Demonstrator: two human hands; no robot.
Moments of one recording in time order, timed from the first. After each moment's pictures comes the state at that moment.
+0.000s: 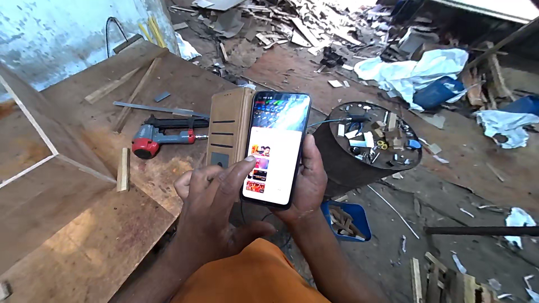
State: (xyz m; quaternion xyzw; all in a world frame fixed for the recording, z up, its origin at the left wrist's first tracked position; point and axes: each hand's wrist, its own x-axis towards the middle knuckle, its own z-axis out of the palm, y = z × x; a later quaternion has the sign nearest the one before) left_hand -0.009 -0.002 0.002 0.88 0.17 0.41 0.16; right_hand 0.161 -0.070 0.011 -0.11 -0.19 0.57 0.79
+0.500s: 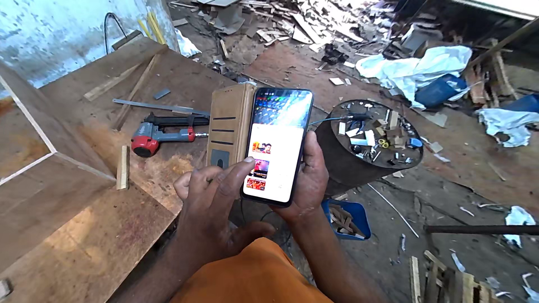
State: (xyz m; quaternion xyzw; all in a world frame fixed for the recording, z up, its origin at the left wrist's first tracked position) left_hand -0.009 -0.004 -0.001 0.88 0.17 0.41 0.15; right_hand 0.162 -0.070 0.008 -0.12 -0.20 0.57 0.79
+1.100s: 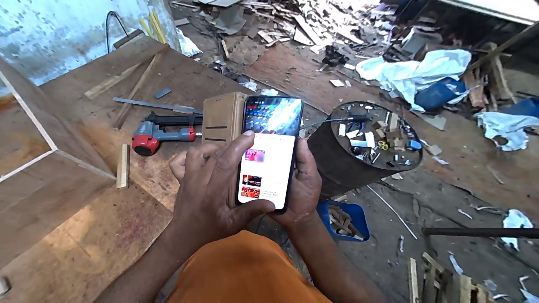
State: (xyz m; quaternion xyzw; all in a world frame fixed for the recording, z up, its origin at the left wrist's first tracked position) left_hand 0.003 0.017 0.020 0.88 0.17 0.42 0.14; right_hand 0.153 -0.069 0.005 -0.09 -0.20 0.59 0.78
